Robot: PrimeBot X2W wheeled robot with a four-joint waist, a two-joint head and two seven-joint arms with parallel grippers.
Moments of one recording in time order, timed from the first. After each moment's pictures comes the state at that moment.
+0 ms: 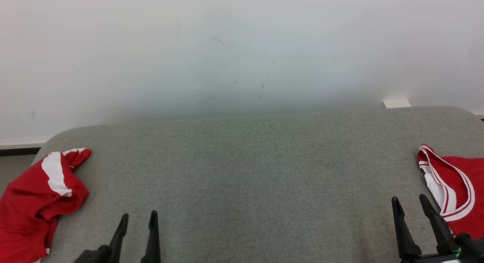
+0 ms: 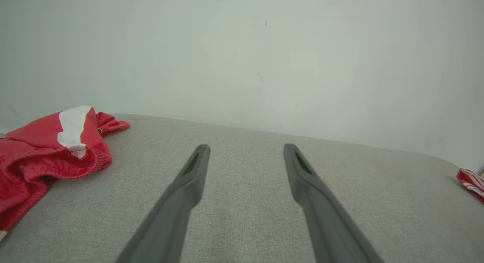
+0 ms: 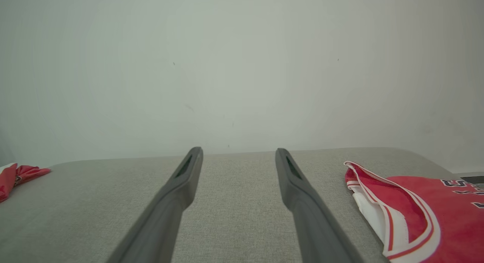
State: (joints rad) left arm 0.03 0.05 -0.04 0.18 -0.22 -0.04 -0.26; right arm -0.03 -0.18 0.12 0.19 0.41 0.13 -0.26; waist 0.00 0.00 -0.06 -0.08
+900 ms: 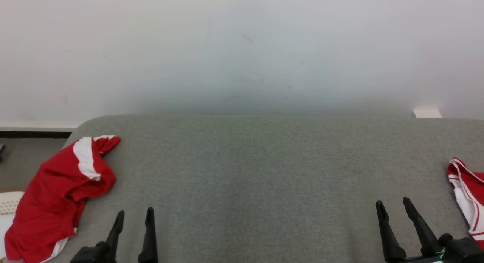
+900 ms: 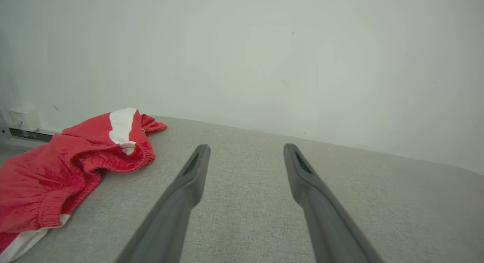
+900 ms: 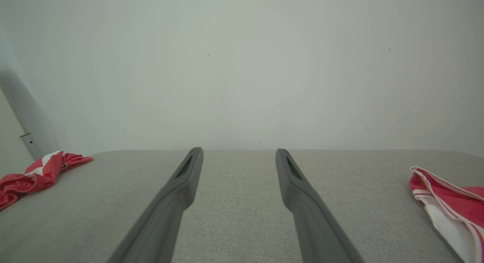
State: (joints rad) left arm 0.01 0.05 -0.04 0.18 -0.21 -0.02 -0.26; right arm -0.03 -0.16 0.17 0.20 0.41 0.13 -0.26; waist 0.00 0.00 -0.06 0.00
